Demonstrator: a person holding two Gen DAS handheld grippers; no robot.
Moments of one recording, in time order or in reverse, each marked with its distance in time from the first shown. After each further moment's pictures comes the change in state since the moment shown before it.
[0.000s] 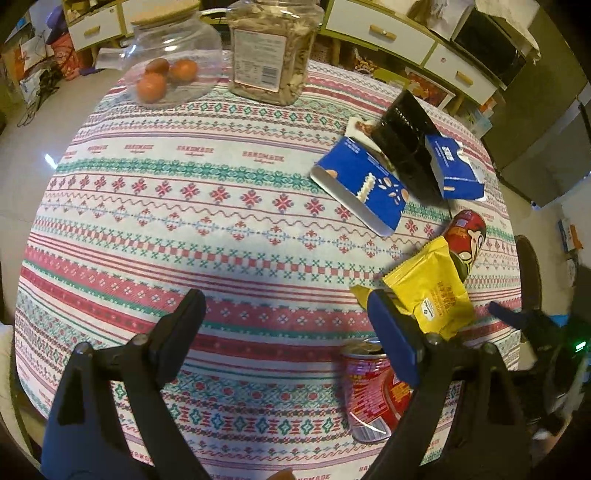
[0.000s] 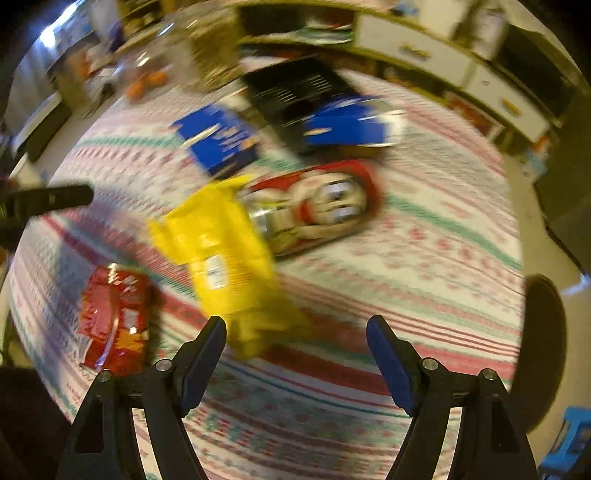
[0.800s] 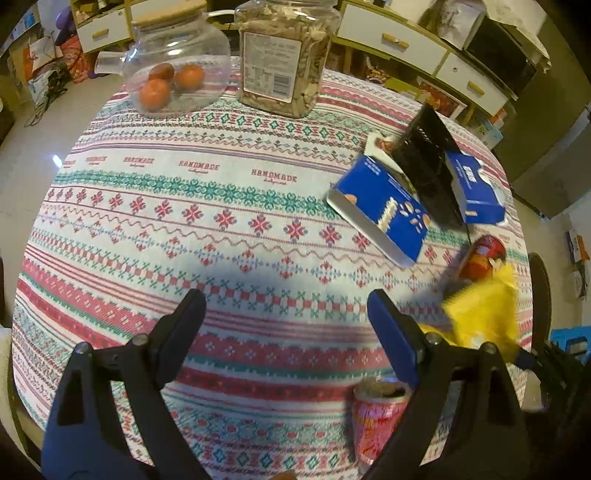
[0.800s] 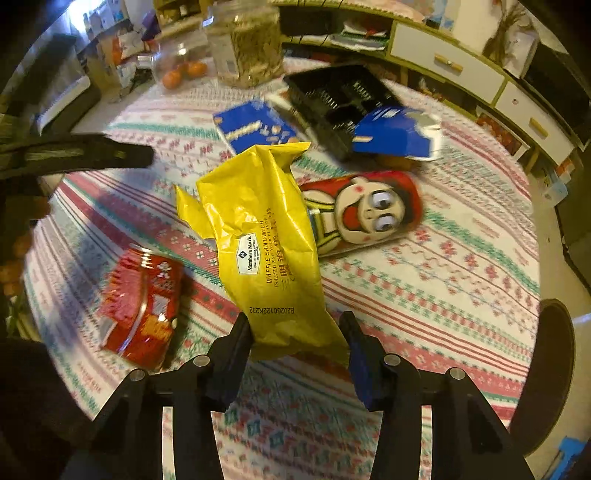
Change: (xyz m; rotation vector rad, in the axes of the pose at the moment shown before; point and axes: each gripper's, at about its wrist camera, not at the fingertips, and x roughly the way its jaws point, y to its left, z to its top) left arm 0.024 0.001 0.021 -0.022 -0.036 0.042; right arm -0.029 -0.016 -0.013 -0.029 -0.062 0.072
